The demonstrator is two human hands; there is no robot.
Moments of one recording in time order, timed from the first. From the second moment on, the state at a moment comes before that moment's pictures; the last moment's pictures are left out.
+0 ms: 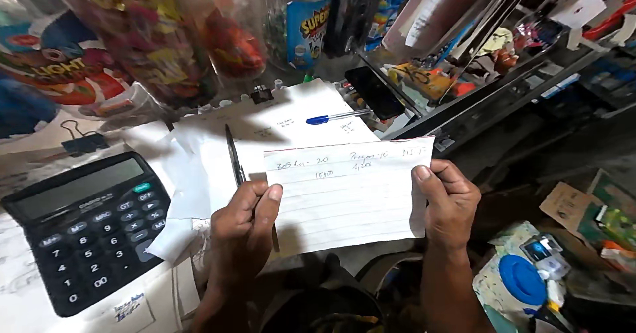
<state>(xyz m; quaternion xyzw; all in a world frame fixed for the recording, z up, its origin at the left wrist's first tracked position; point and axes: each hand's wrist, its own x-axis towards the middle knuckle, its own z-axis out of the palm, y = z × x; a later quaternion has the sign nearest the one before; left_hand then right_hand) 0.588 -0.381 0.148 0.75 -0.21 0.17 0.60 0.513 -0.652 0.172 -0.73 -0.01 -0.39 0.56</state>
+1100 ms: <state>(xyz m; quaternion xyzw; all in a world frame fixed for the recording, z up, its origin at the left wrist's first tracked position) 0.593 -0.379 0.147 0.72 -0.25 0.13 0.64 0.509 -0.649 0.176 -0.71 -0.04 -0.40 0.58</state>
